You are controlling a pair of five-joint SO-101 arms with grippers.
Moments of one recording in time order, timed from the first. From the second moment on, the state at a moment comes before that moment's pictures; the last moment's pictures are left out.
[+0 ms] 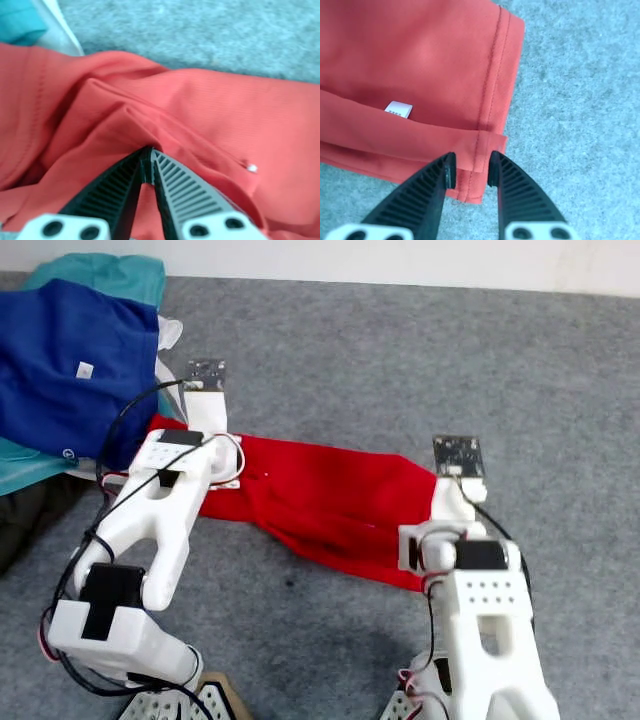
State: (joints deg) left arm -1.5 3.5 29.3 44.3 7.7; right arm -5.9 -45.1 59.9 58.8 0.1
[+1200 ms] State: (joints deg) left arm -3.3 3.5 29.3 44.3 7.7; right arm -14.2 -7.6 45.0 56.6 -1.1
